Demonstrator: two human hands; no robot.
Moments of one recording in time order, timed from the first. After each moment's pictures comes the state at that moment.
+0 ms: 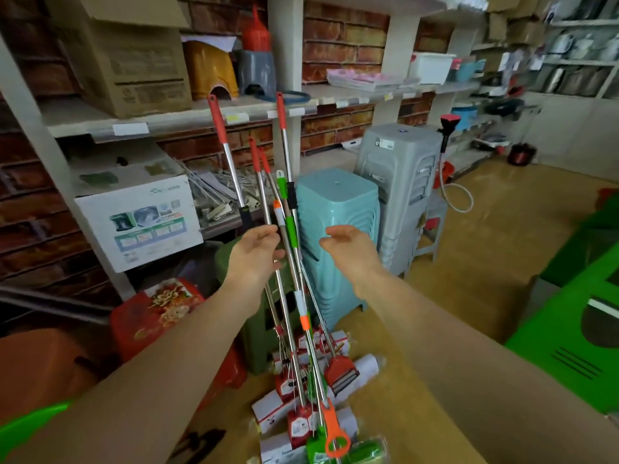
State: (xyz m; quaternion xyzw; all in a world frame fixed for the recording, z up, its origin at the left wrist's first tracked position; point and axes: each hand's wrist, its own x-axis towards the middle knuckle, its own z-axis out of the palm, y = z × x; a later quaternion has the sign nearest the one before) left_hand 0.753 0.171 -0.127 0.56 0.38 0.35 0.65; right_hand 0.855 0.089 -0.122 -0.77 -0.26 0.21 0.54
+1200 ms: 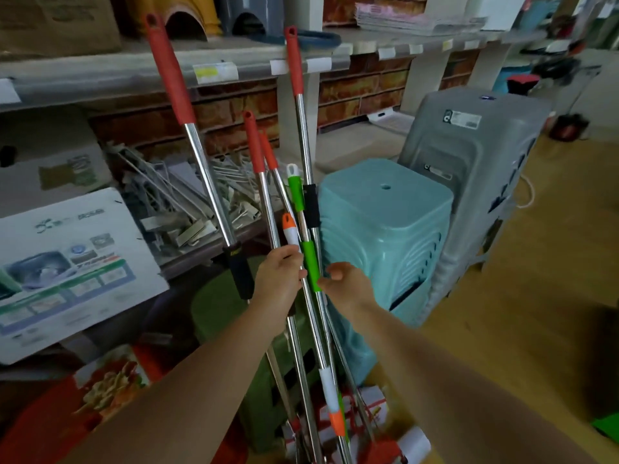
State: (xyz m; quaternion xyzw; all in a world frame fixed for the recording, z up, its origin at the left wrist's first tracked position) left_hand 1.004 0.488 -0.274 0.56 0.43 0.27 0.66; right_hand 1.087 0.427 -0.300 -0.85 -0.26 0.24 0.39
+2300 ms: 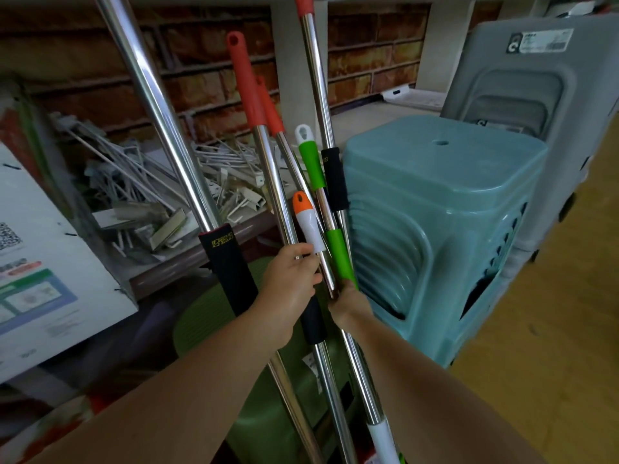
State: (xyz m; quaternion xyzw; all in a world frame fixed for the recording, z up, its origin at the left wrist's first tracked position) left_hand 1.046 0.581 -0.396 0.64 0.40 0.20 0.62; right_hand 1.155 0.564 -0.518 -0.90 -0.24 0.26 0.27
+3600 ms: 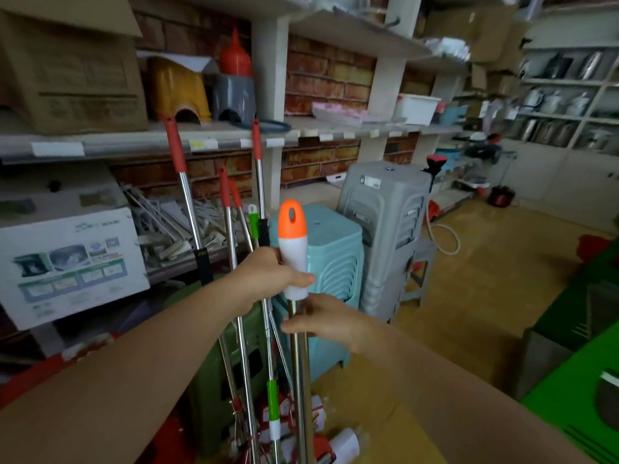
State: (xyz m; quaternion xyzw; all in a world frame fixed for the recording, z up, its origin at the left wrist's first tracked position) left_hand 0.905 0.239 -0.119 0.79 0.29 0.15 0.52; right_hand 1.000 0.151 -0.173 -0.75 -0.43 0.37 0.33
